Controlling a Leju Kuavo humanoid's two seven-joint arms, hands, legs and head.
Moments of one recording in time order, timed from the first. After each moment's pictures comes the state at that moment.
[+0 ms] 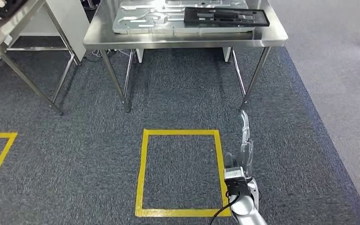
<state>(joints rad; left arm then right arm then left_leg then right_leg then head) -0.10 -0.10 1.16 -0.20 -1.24 0.16 -0.14 -0.18 0.09 0.32 -1.32 0.27 -0.58 -0.65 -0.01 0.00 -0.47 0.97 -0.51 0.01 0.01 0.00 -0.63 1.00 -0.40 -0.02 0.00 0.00</state>
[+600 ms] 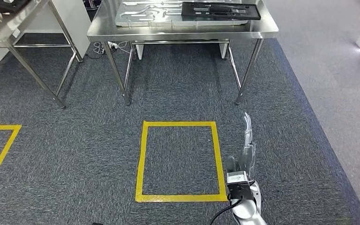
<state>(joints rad) -0.10 -0.11 1.15 -0.20 -1.24 0.15 -0.14 -0.16 0.08 0.31 -1.36 0.27 -0.57 -0.65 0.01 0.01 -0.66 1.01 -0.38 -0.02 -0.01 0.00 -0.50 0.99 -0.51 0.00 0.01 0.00</state>
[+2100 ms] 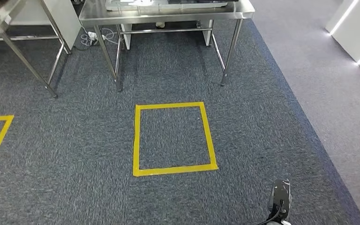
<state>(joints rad) -0.10 -0.11 1.13 -0.20 -1.27 0.17 -0.13 -0.29 -0.01 -0.27 -0.43 0.07 -0.48 -0.51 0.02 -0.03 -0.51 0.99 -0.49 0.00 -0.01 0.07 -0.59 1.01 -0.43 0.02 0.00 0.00</state>
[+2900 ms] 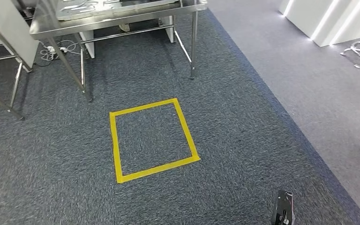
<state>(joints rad) -0.09 -0.11 1.13 -0.20 -1.27 0.18 -0.12 -0.29 -0.02 -0.36 -0.29 0.11 -0.50 -0.37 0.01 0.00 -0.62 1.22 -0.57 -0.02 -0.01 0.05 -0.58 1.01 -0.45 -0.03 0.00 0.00</state>
